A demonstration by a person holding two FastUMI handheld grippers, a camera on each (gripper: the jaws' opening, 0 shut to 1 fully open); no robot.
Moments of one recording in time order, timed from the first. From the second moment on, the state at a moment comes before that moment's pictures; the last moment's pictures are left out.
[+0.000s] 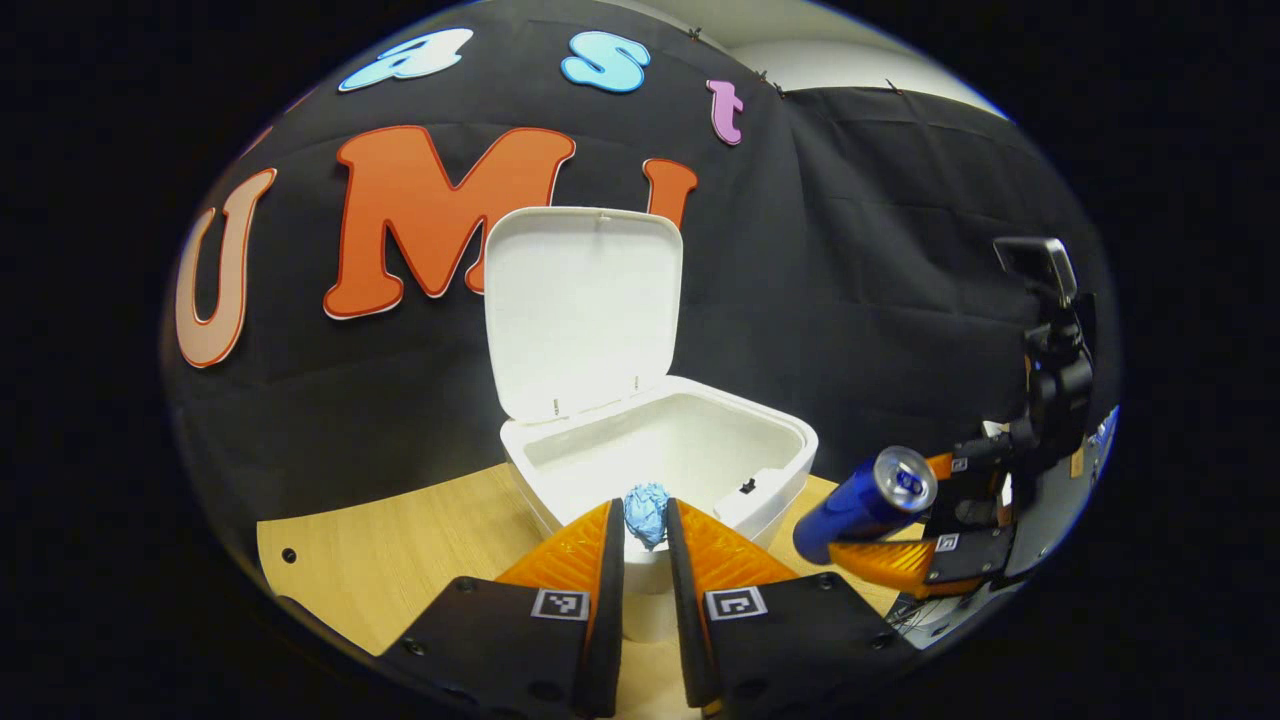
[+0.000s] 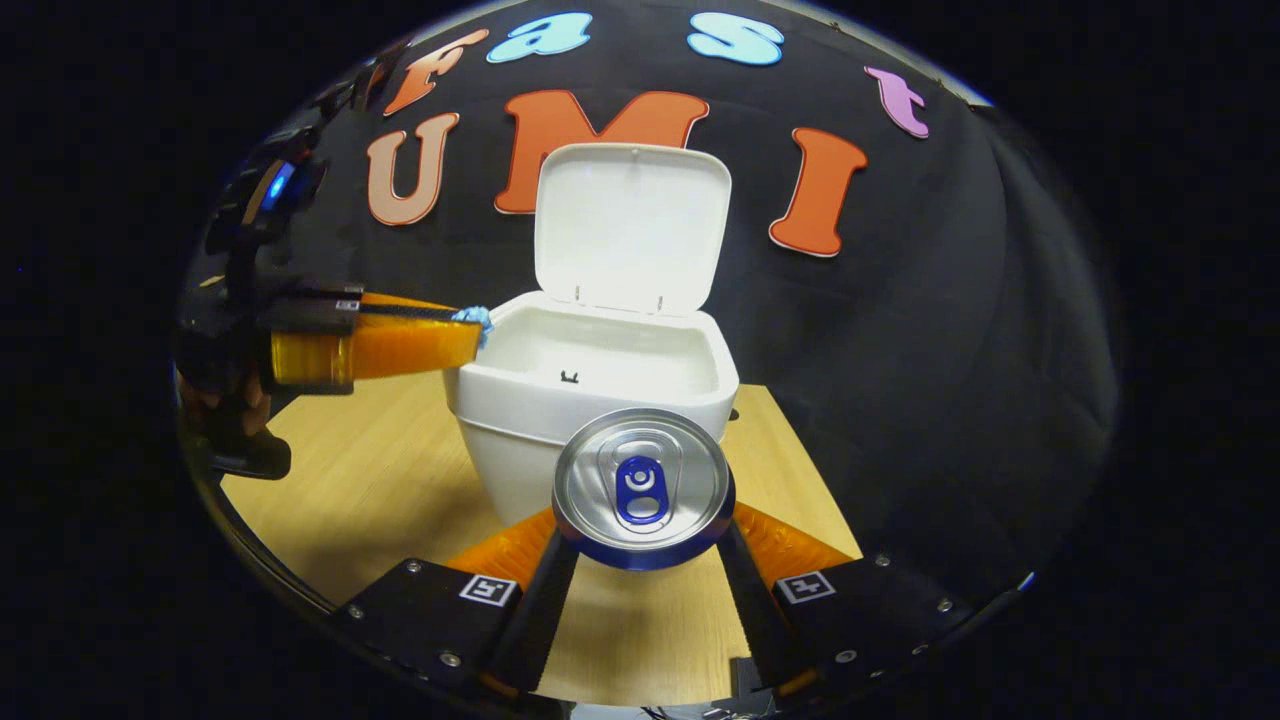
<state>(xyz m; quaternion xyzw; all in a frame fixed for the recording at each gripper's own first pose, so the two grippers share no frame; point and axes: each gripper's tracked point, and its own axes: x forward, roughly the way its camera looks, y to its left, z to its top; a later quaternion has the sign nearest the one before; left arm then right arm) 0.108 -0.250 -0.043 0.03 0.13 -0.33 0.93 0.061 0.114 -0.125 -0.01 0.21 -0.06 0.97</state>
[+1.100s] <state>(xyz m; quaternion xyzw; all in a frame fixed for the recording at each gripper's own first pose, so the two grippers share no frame) 0.088 -0.164 -0.061 0.00 0.14 -0.17 0.97 0.113 0.107 -0.026 -0.03 0.12 0.04 0.99</state>
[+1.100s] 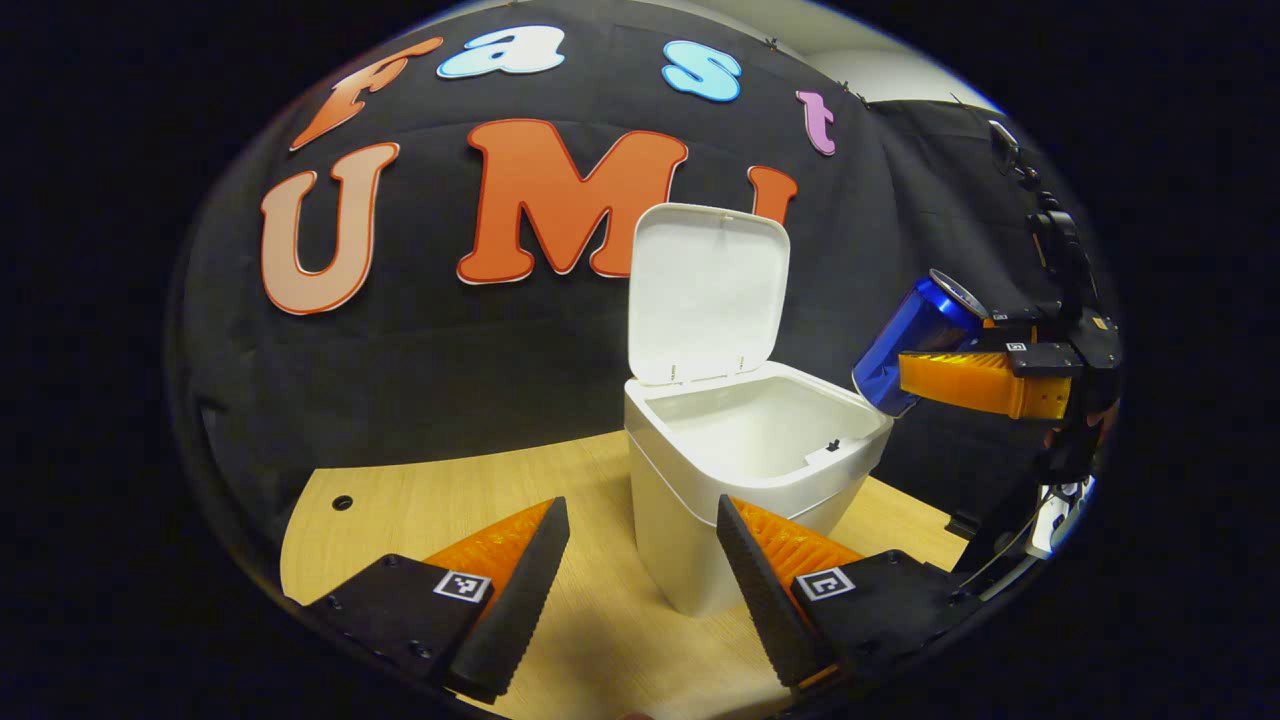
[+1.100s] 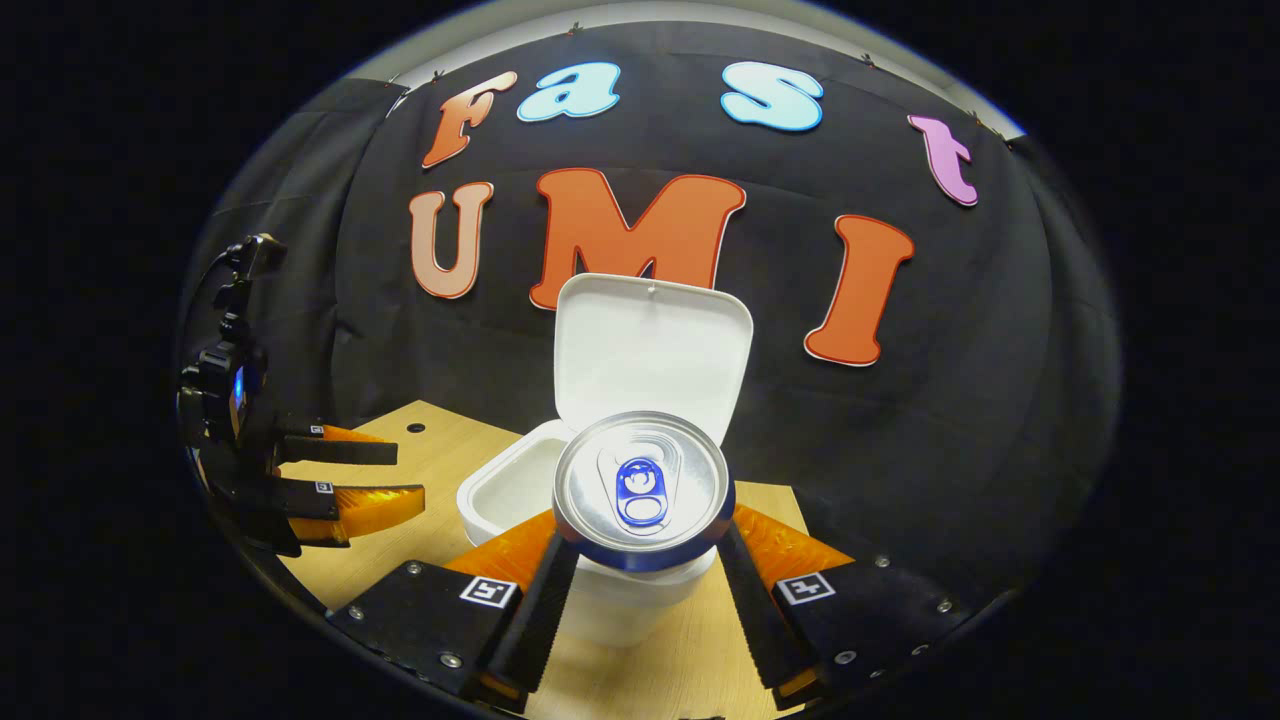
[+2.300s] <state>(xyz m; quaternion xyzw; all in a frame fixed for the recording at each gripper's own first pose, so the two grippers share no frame) 0.059 -0.114 -0.080 -0.01 0.16 -0.07 0.98 0.149 0.099 -0.086 -0.04 0.17 0.05 0.98</state>
